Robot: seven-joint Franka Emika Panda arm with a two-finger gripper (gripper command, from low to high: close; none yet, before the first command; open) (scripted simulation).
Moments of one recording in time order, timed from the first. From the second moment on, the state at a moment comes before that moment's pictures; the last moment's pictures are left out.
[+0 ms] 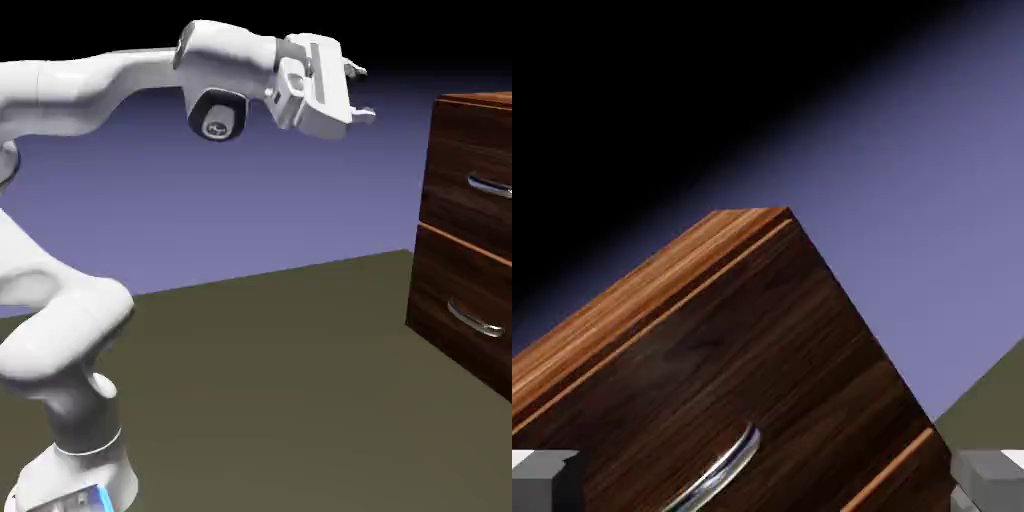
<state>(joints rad) -0.82 -0.85 0.61 -2.31 1.10 2.88 0.80</state>
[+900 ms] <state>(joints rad) -1.71 -1.15 1.26 -1.77 2.27 2.72 0.85</state>
